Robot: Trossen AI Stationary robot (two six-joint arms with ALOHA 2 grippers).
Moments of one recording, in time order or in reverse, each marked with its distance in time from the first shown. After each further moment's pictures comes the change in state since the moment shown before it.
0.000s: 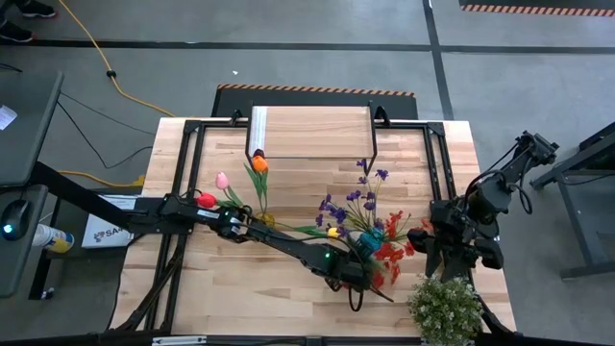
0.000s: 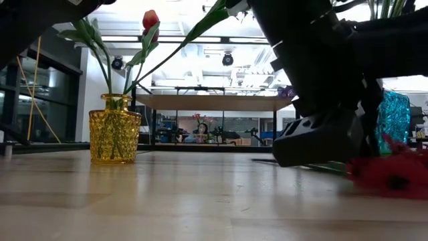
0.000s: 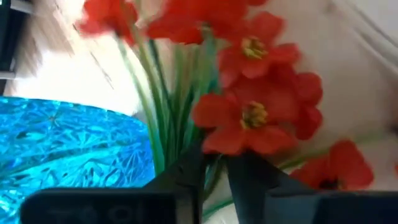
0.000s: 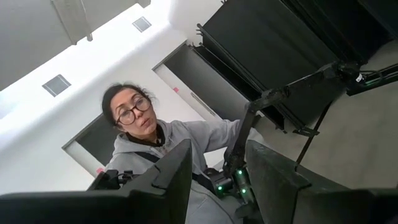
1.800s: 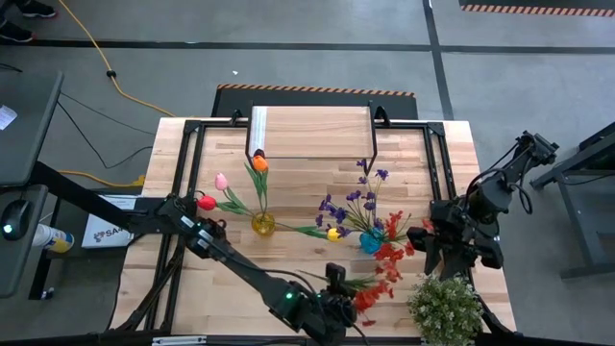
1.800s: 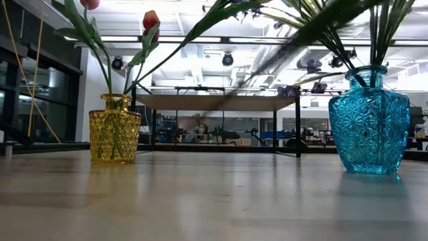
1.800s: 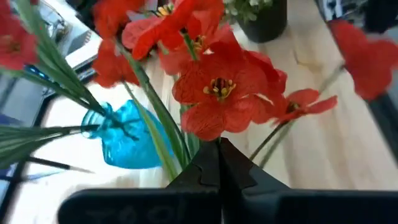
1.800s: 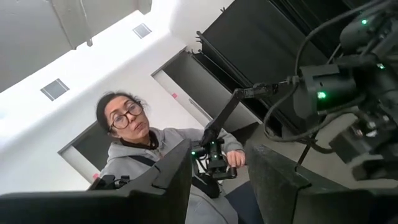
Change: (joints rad) left arm -0.257 -0.198 0.027 -0.040 -0.350 -0.658; right arm -0.001 0.000 0.000 0.017 0.026 -0.015
